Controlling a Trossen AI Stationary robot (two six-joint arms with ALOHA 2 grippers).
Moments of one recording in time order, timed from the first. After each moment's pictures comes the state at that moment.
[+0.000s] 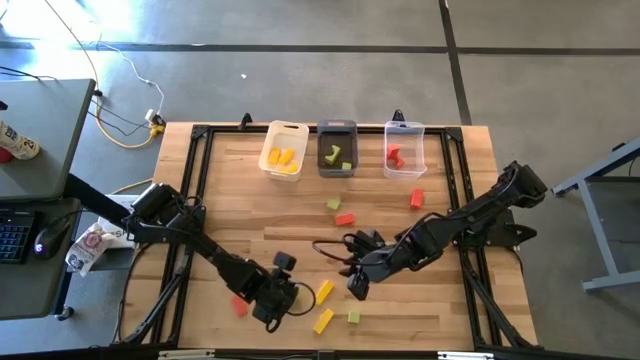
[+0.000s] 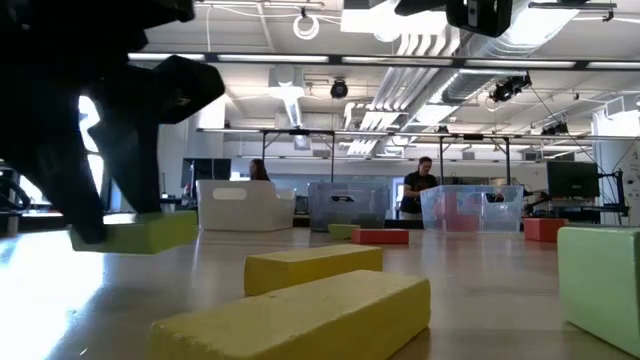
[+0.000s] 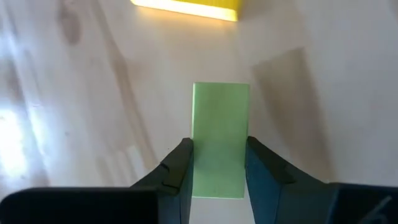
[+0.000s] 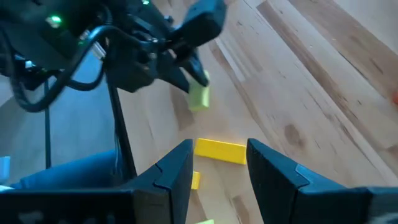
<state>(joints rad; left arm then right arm) -0.51 1.86 1.14 -0.51 -0.31 -0.15 0.49 1.59 1.27 -0.47 0.28 0.93</state>
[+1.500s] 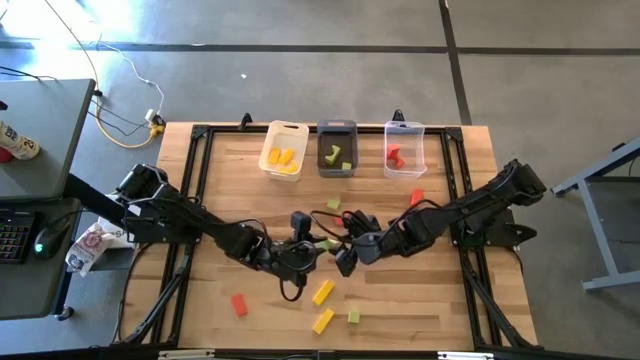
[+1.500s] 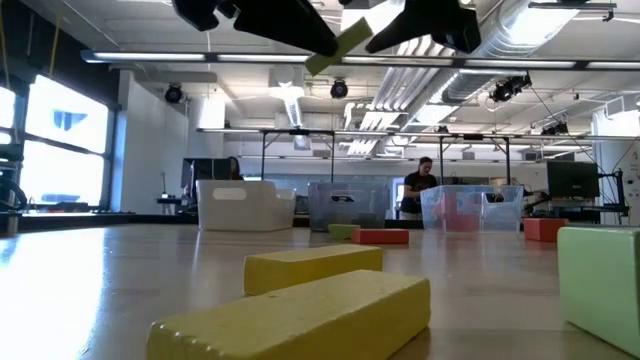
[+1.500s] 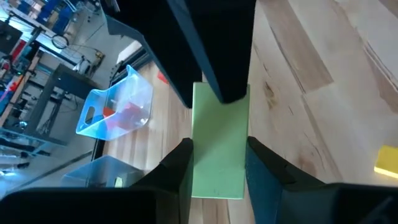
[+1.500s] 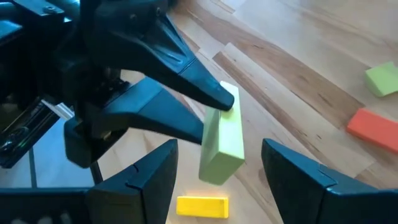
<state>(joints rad) -0.34 1.67 1.14 -0.14 -0.70 0.29 0.39 1.60 1.27 -0.44 0.39 1.01</state>
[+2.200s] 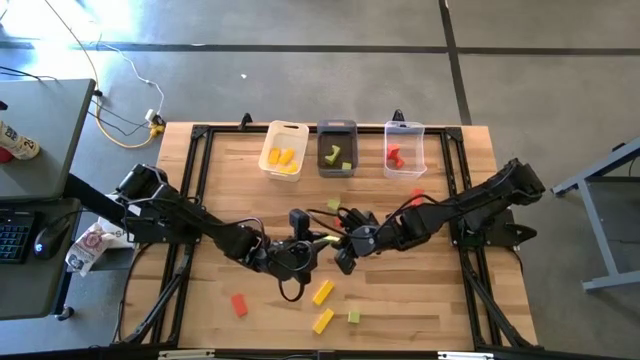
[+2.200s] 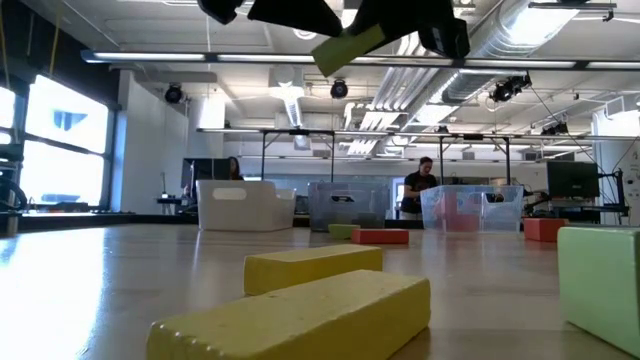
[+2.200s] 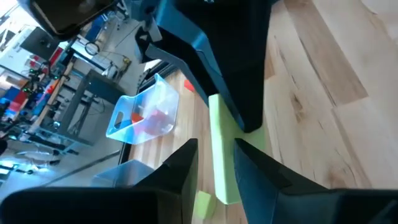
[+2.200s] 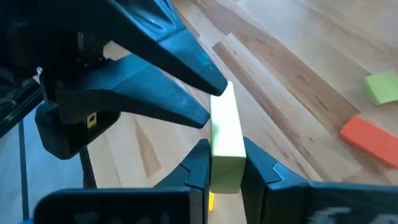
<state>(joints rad) -0.34 1.67 1.14 -0.07 -0.80 0.34 0.34 1.60 1.28 -0.46 0.30 0.90</state>
